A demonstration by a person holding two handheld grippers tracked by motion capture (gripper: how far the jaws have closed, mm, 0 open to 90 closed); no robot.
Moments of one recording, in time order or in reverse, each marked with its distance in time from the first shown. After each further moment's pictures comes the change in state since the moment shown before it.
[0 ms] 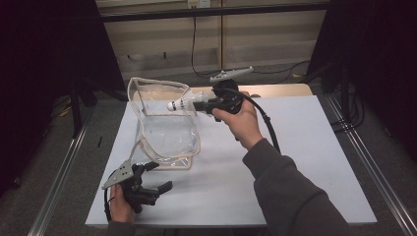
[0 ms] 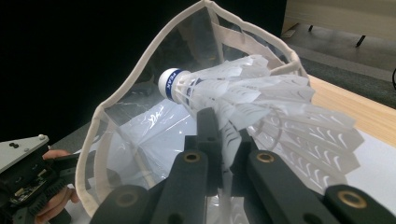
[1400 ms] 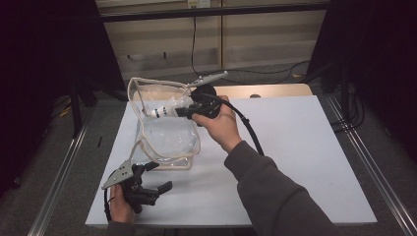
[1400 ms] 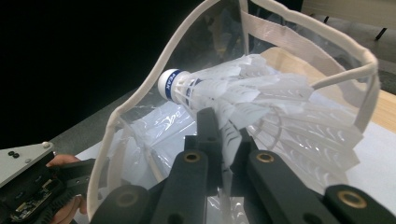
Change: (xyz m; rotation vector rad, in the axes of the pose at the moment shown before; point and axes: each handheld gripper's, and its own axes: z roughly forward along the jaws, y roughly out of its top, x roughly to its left) left arm 0.000 0.000 0.000 -0.002 -0.001 0.000; right arm 0.027 0.004 0.040 0.044 0.025 -0.020
